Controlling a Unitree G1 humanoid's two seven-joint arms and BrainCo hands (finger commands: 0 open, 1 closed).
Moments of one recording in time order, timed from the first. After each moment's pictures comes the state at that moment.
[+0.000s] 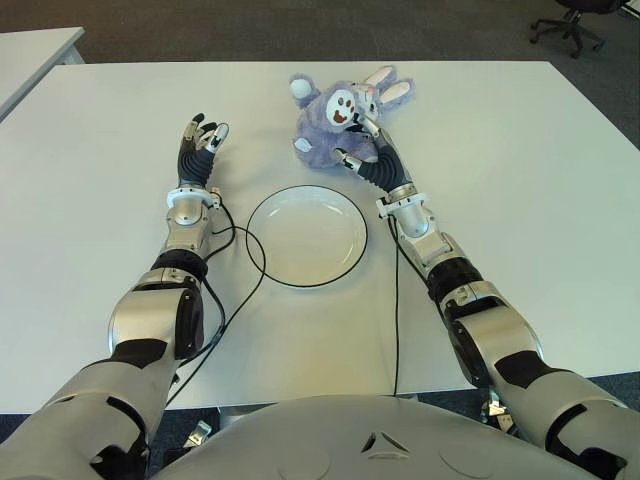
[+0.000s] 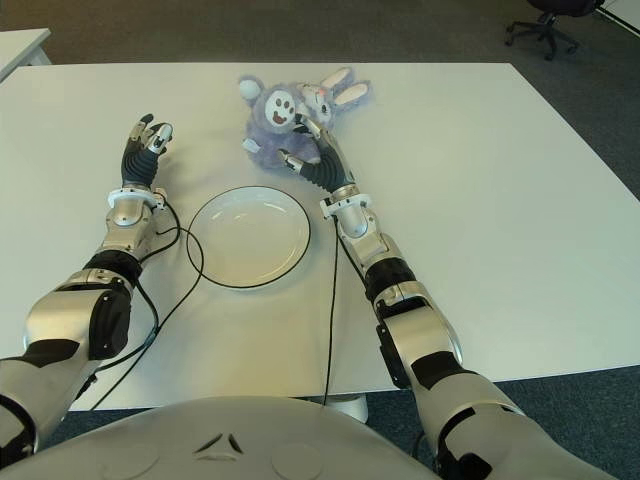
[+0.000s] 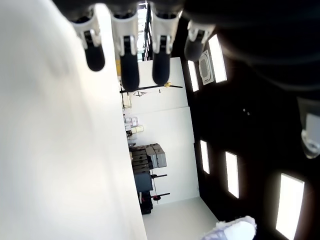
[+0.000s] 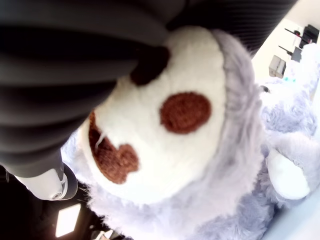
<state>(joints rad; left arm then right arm) -0.65 0.24 0.22 1.19 0.00 -0.52 0.08 -0.61 -0.15 0.24 0.87 -0.35 -0.65 -0.23</state>
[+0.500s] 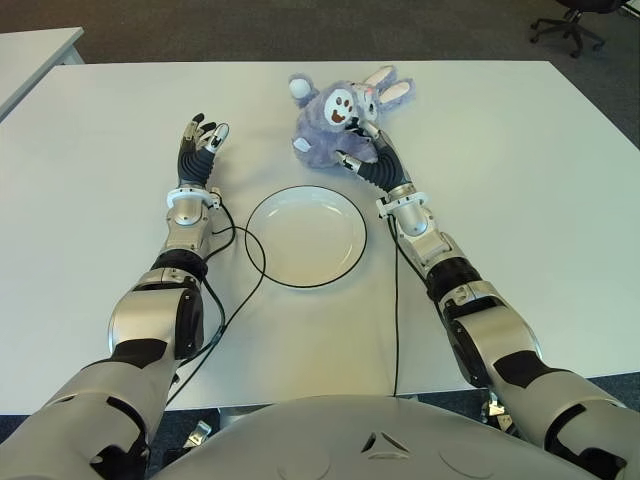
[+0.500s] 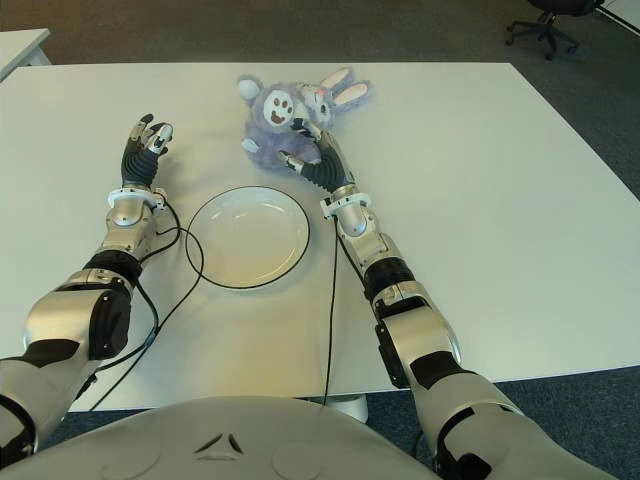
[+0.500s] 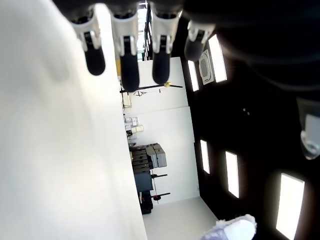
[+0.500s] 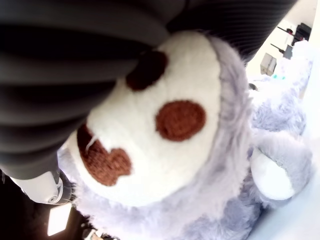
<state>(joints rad) -0.65 0.24 0.22 1.19 0.00 -0.52 0.08 -0.61 -0.15 0.23 0.87 -0.35 -0.58 -0.21</state>
